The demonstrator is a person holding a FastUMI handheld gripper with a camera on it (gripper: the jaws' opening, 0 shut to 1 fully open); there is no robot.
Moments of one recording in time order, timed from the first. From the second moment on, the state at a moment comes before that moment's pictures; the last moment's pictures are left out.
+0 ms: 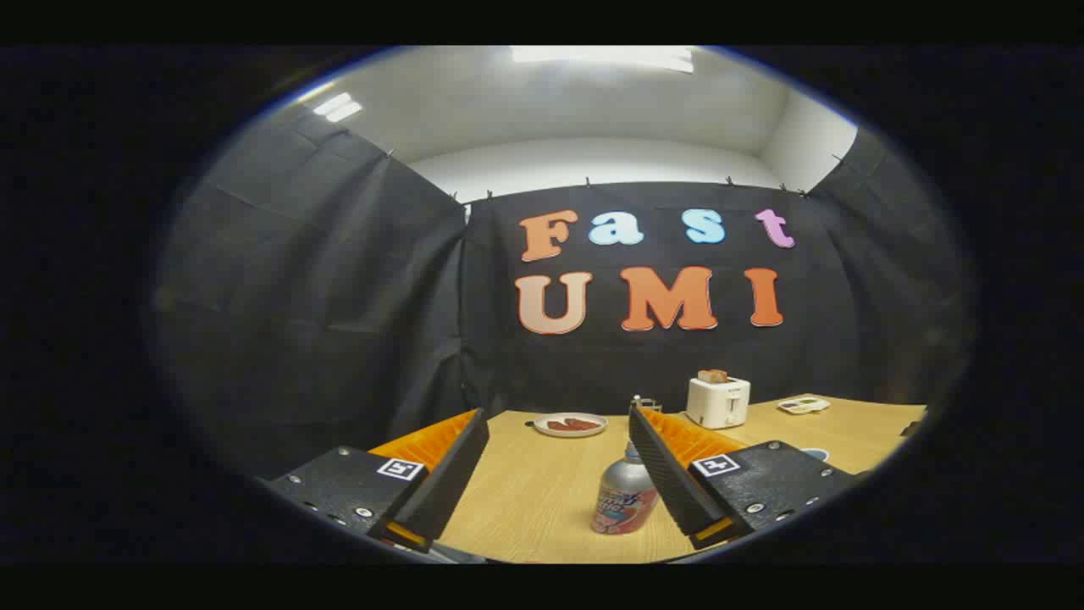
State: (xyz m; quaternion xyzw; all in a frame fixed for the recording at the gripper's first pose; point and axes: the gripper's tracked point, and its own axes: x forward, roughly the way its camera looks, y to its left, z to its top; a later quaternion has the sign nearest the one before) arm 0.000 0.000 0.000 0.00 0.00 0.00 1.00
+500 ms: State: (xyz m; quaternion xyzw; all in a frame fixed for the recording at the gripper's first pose) arm -0.004 0.001 0.000 0.00 0.01 -0.01 1.00
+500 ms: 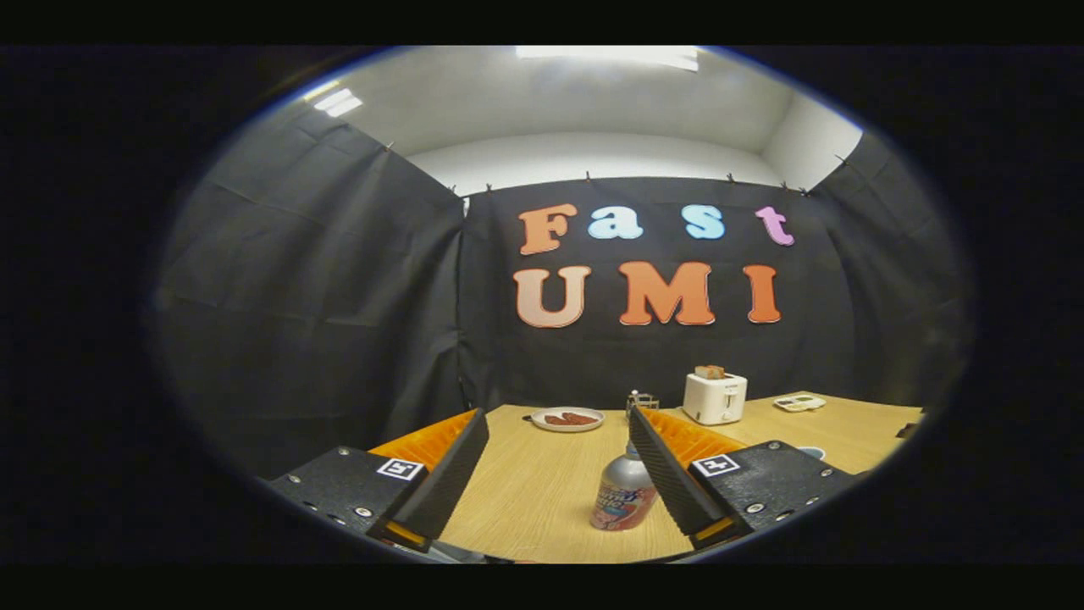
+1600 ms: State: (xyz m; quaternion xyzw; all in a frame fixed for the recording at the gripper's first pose) arm -0.001 -0.058 -0.039 0.01 0.09 -0.09 0.99
